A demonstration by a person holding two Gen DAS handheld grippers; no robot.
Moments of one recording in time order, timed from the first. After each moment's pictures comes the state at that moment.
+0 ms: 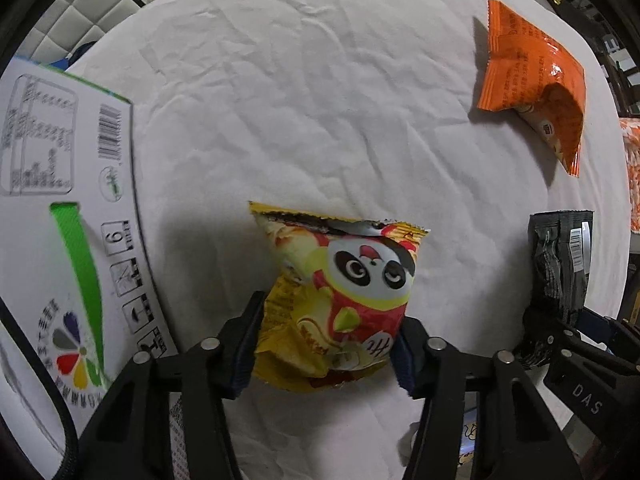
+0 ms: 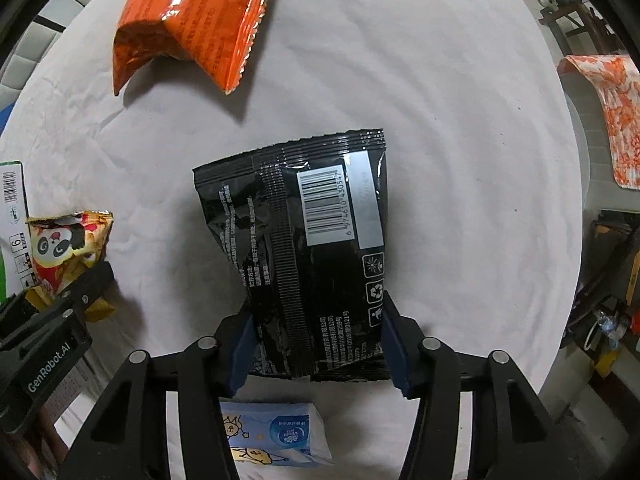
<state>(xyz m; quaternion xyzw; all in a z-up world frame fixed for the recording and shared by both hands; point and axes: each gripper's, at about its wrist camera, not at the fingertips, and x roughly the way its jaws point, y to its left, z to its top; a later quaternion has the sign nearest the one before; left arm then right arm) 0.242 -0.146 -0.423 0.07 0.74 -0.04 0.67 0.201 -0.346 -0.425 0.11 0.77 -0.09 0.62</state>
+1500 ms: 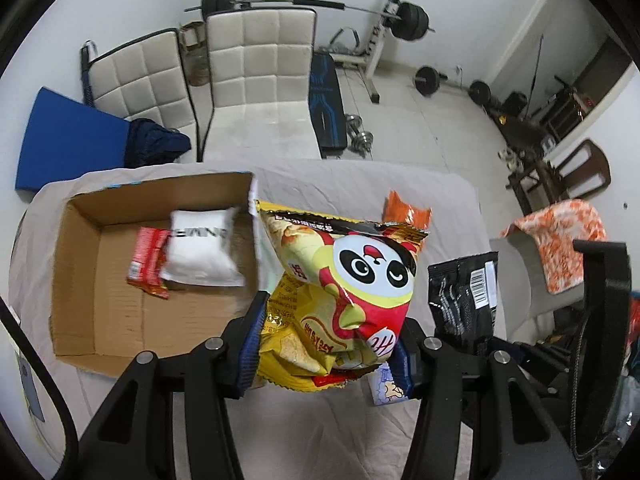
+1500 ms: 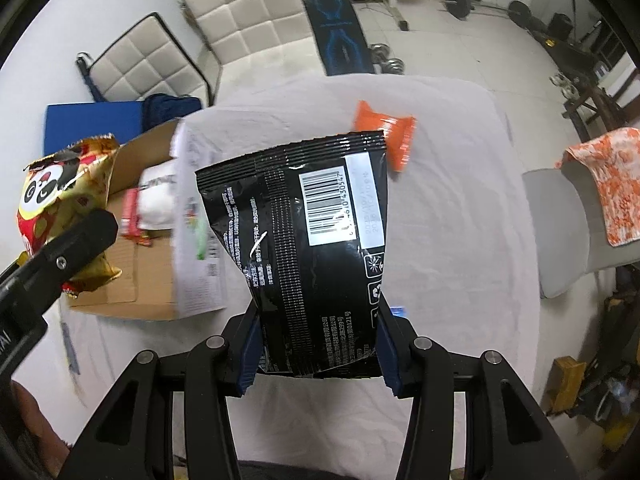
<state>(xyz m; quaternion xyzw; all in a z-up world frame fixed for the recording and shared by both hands) 0.141 -0.042 -0.161 -0.04 0.55 -0.09 0.83 0.116 -0.215 -0.192 0.09 0.64 0.00 0.76</state>
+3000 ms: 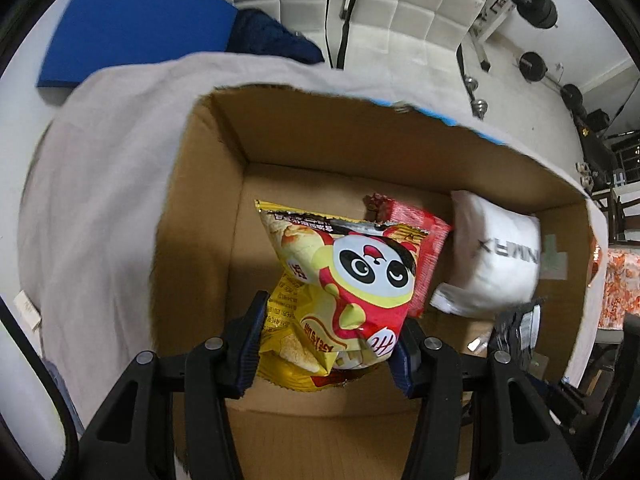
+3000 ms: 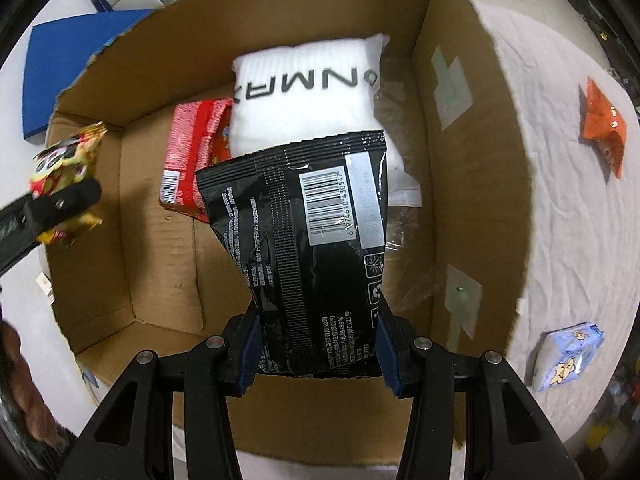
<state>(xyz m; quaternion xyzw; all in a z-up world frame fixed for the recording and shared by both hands) 0.254 0.239 -0.321 -0.08 0.68 0.01 0.73 0.210 0.040 -0.352 0.07 0.74 0.03 0.67</state>
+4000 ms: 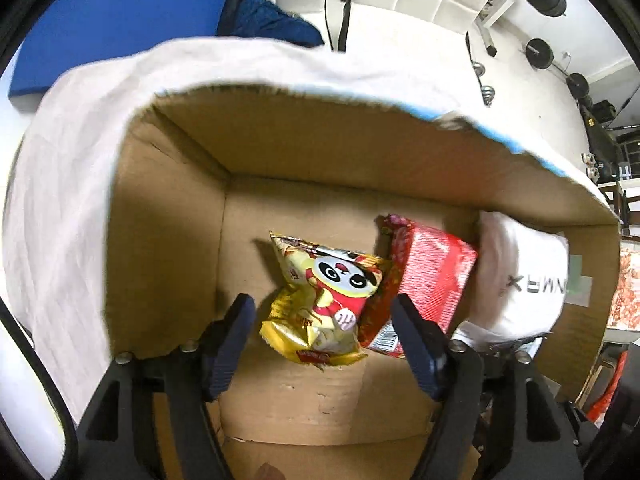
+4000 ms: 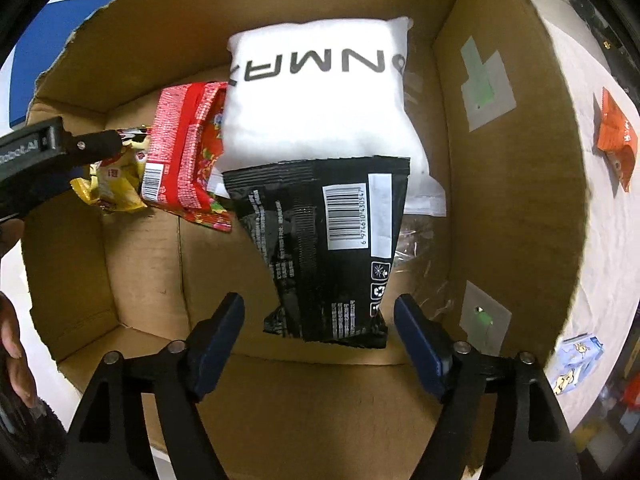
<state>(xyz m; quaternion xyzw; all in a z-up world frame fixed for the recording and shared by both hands) 0.267 0.238 -0.335 -0.07 0.69 0.00 0.72 0.213 0.051 -0.371 0.04 0.74 0.03 0.67</state>
